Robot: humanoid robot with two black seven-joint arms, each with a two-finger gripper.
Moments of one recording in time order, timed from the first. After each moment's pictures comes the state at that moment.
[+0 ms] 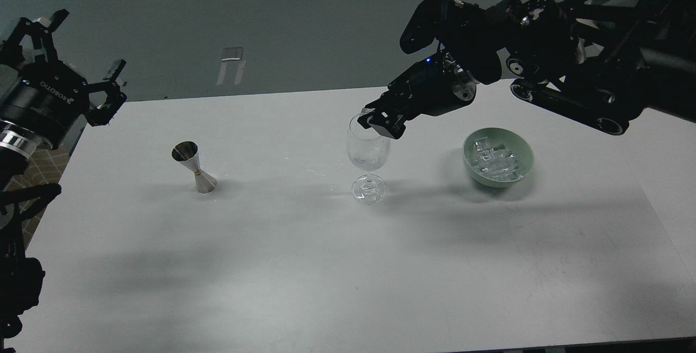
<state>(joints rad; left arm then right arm) -0.29 0.31 -1.89 -1.32 0.62 -0.48 0.33 1.44 -0.33 0.04 1.06 -1.81 0.49 0.49</state>
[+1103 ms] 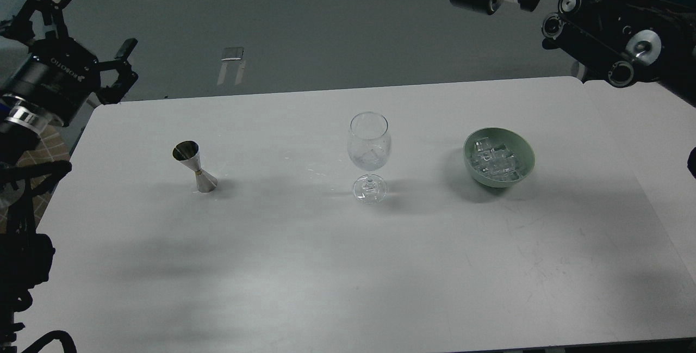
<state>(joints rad) -0.44 0.29 -1.77 -1.30 0.61 -0.46 0.32 1.31 -0.30 0.34 0.71 -1.24 0.08 0.49</state>
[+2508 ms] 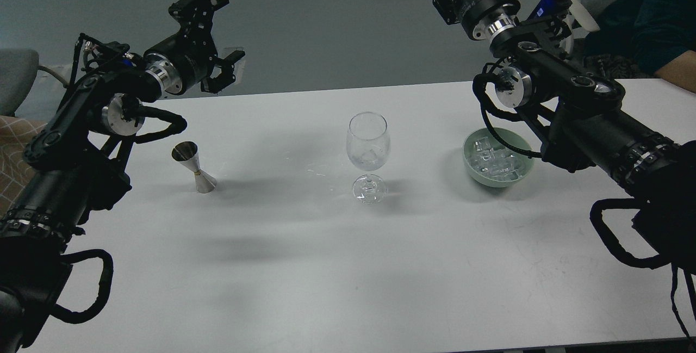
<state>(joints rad) -0.90 0.27 -1.14 -0.68 0.67 -0.33 0.19 1.13 -0.06 0.58 0.50 -0.31 0.06 0.49</state>
